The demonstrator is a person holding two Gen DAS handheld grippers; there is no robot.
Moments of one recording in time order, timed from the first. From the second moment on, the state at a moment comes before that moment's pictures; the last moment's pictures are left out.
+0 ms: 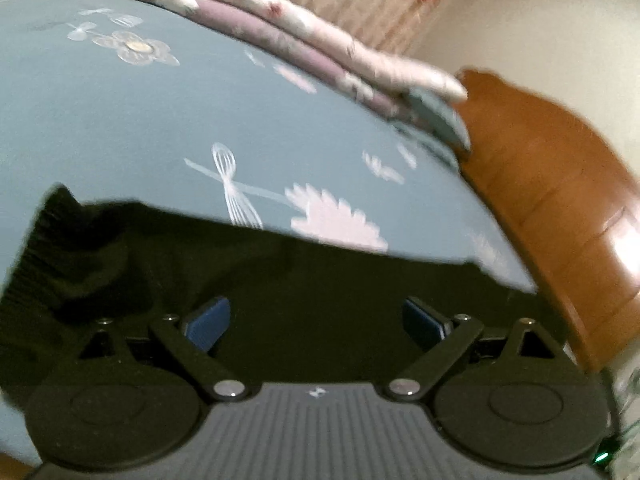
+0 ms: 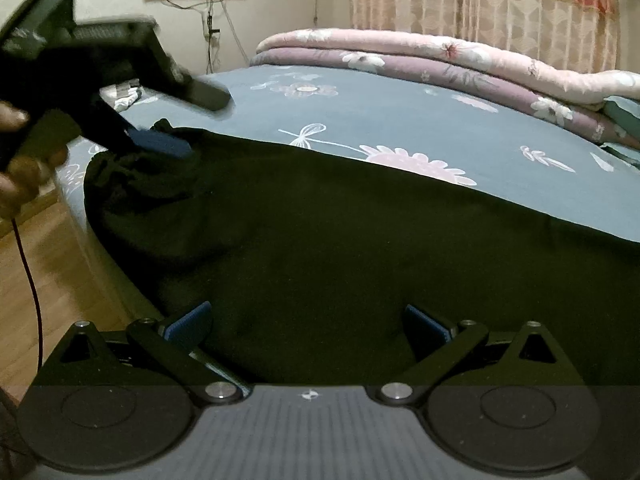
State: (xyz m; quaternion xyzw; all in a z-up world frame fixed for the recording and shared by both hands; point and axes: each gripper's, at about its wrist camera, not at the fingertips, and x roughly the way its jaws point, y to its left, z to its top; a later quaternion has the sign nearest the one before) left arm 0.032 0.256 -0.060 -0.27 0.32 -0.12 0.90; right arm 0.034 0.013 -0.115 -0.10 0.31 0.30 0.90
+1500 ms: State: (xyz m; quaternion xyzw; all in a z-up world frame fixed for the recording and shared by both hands) left arm -0.041 0.364 -0.126 -0.53 0.26 -0.04 0.81; right arm 0.010 0.103 -0.078 -0.23 0.19 0.43 0.85
